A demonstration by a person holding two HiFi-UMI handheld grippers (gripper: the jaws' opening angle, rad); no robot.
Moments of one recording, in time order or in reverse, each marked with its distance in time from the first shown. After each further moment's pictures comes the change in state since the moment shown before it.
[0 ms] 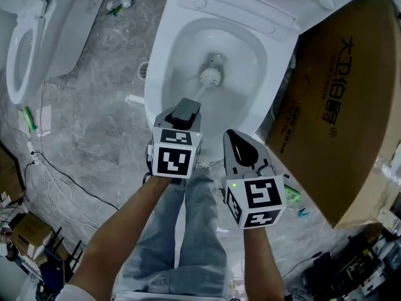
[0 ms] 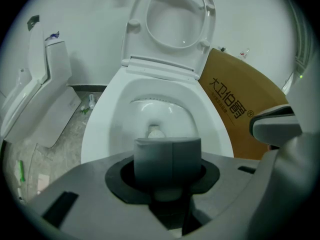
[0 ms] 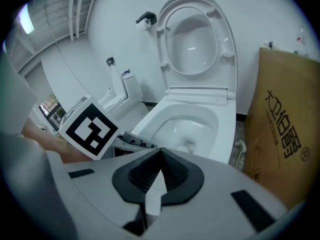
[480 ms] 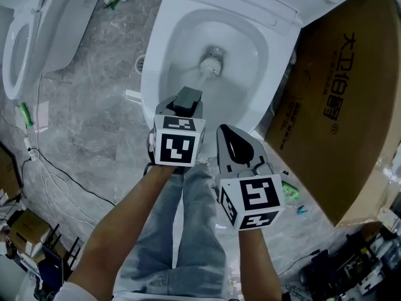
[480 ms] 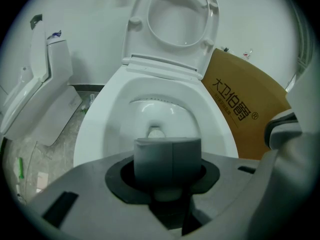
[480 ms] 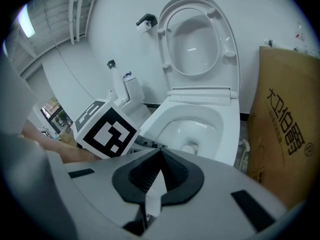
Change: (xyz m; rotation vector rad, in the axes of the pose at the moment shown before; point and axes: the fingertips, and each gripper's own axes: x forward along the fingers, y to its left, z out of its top) left arm 0.017 -0.001 0.004 -0.019 -0.014 0.016; right arm 0.003 0.012 0.000 0.015 -0.020 0.020
